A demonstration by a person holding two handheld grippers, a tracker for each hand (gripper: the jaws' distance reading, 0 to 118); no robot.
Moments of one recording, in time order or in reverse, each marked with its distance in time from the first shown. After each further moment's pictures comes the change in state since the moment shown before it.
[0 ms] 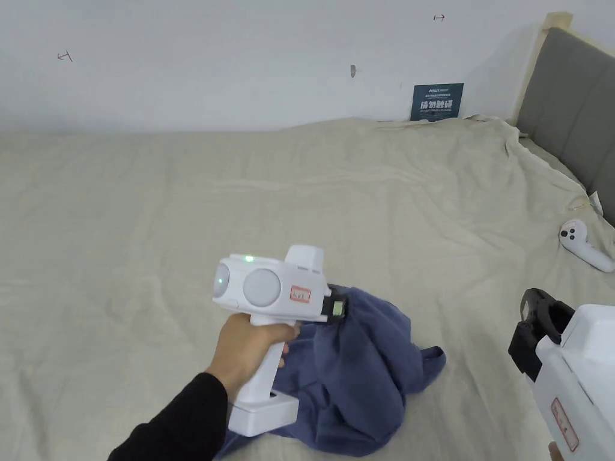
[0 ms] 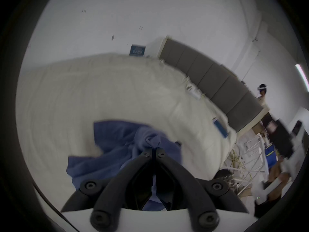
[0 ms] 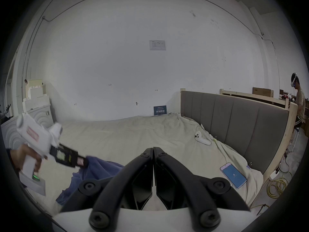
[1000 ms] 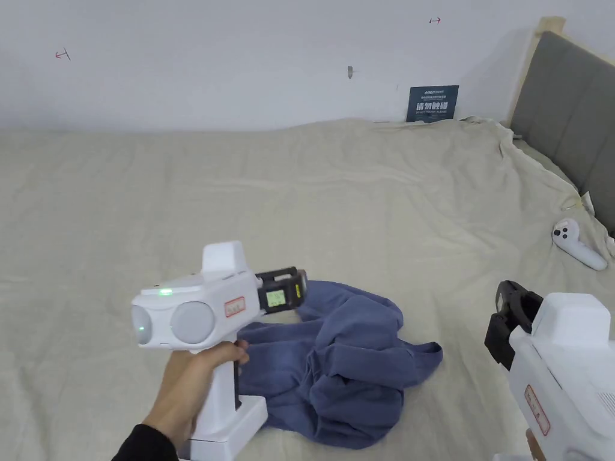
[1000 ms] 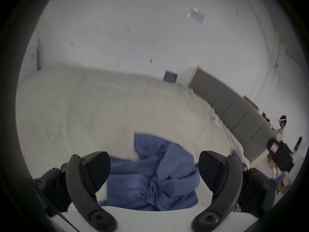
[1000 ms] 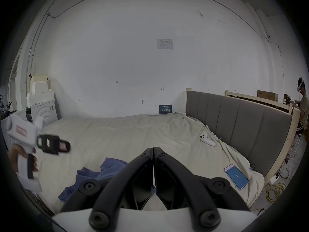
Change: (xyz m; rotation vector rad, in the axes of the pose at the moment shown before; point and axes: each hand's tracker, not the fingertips) left arm -0.024 -0.034 0.115 0.418 0.199 0.158; right arm -0.035 0.018 0.018 -0.006 0.041 0.040
